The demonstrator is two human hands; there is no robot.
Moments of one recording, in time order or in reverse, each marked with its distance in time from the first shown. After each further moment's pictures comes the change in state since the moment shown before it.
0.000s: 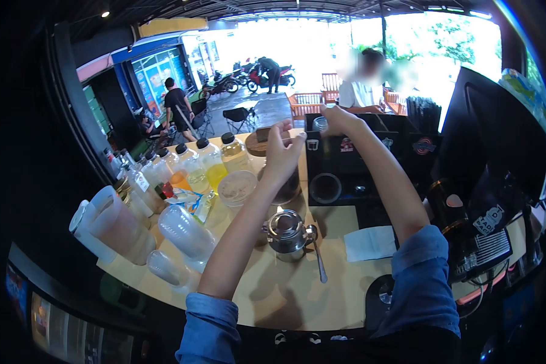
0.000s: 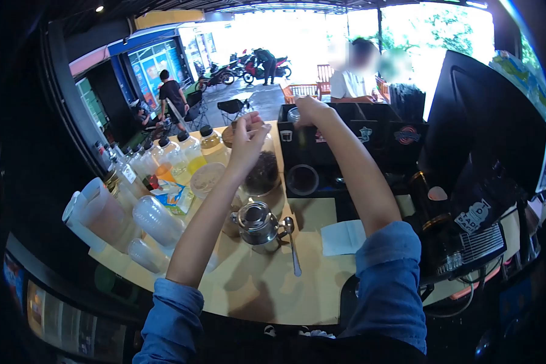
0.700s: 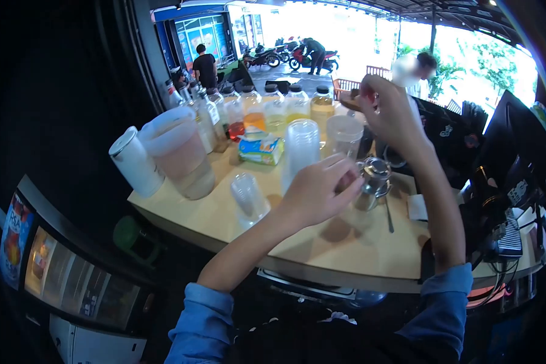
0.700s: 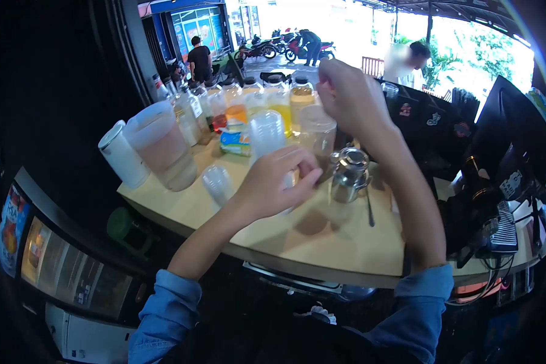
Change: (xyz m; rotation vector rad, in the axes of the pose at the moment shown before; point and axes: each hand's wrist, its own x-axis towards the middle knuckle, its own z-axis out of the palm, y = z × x) left_hand -0.199 0.115 -0.193 0.404 -0.292 0.315; right_hand -0.145 -0.286 -0.070 0.298 0.610 -0.225
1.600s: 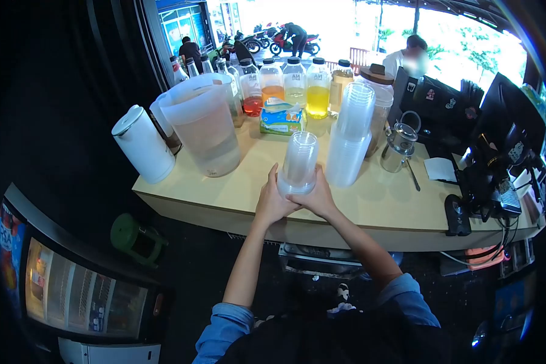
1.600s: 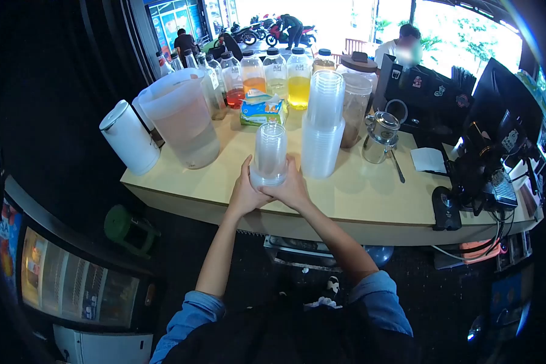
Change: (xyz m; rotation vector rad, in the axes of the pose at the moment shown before) left_hand -0.207 -0.169 -0.050 -0.015 0.012 -0.580; right_hand -0.177 -0.145 0.268 0.664 -0.155 0.567
